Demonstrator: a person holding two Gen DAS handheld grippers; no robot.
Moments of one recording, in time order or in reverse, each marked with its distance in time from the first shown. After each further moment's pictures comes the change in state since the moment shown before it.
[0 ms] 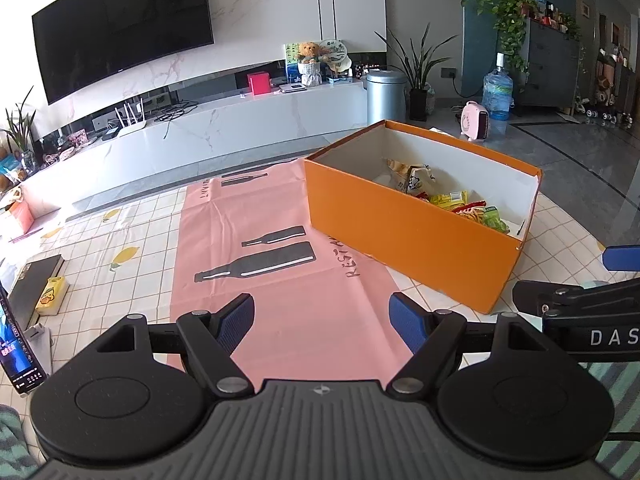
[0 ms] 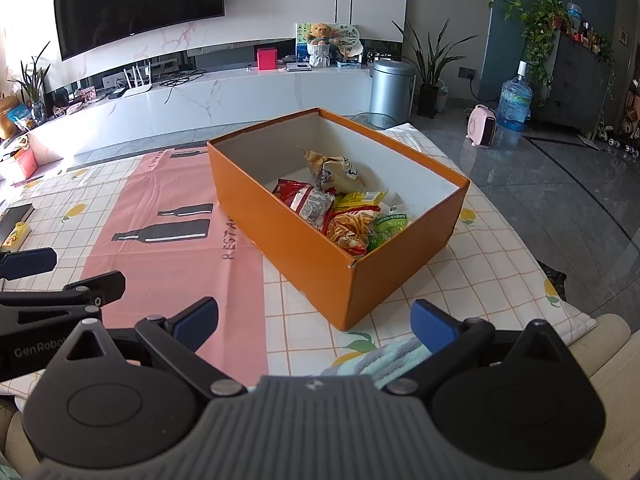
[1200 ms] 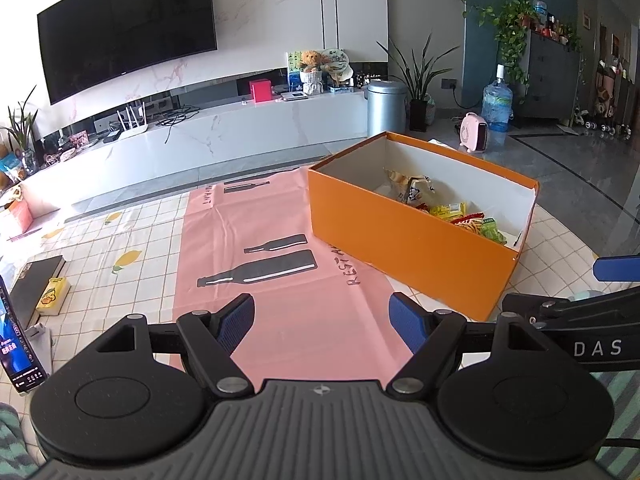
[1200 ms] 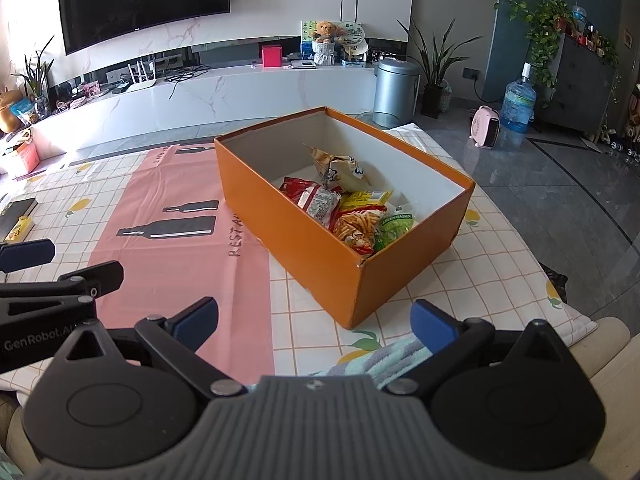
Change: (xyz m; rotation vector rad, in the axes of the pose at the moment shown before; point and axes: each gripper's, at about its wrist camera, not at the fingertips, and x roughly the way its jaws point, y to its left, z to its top) left arm -0.009 0.006 0.000 -0.020 -0.030 -0.008; right arm 0.001 0.007 -0.001 -0.016 0.005 0.004
